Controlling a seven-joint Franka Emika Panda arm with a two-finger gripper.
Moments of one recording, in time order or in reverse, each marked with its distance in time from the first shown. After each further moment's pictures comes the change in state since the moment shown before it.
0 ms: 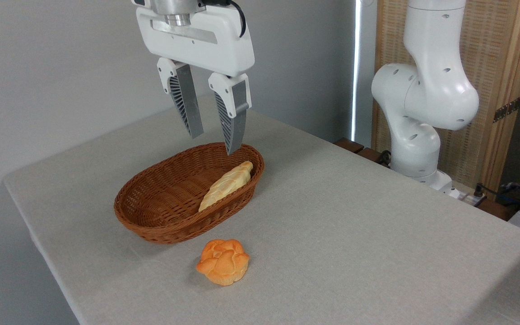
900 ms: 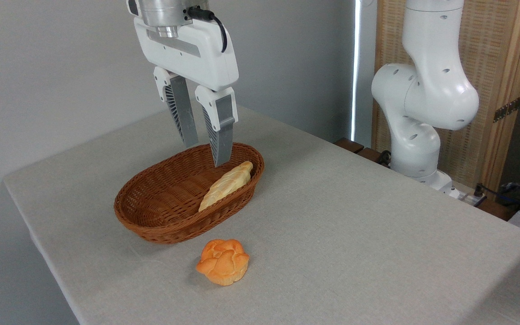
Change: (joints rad) arm 0.000 0.027 -0.008 0.000 0.010 0.046 0.115
